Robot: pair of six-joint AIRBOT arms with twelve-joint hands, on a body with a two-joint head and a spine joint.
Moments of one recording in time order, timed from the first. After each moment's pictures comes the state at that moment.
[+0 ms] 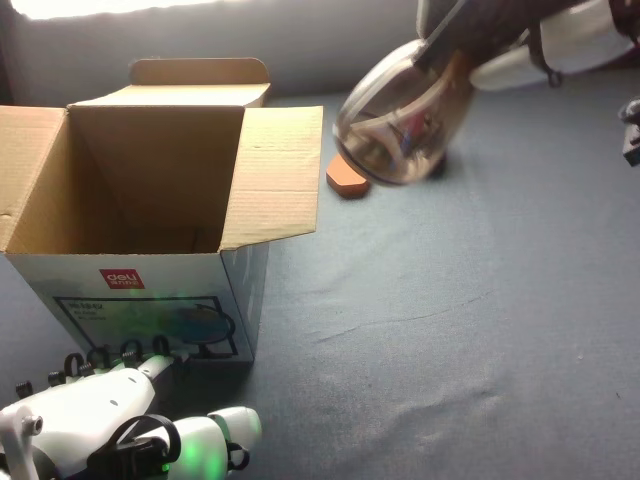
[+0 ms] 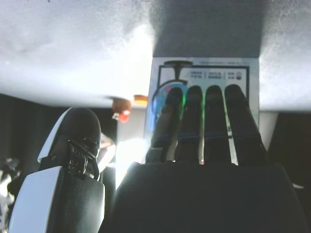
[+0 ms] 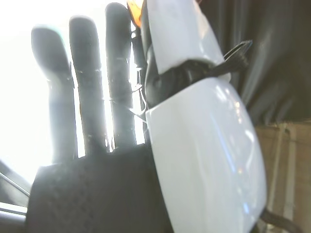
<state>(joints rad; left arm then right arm) 0.77 -0.79 0.33 -1.66 -1.04 1.90 0.02 -0.96 1.16 -1.12 0.22 0.43</state>
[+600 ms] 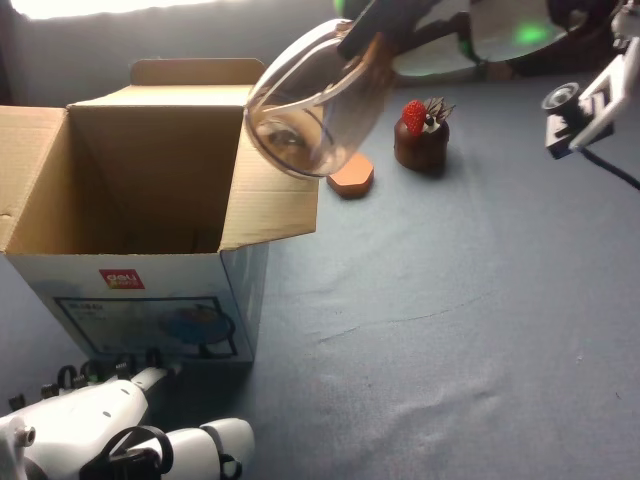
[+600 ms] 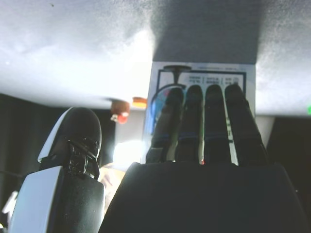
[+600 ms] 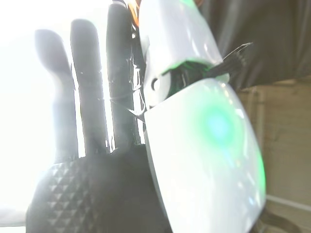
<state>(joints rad) 0.79 -0.78 0.32 -1.66 -1.03 1.89 0.01 -1.05 1.15 -0.77 0.32 0.09</state>
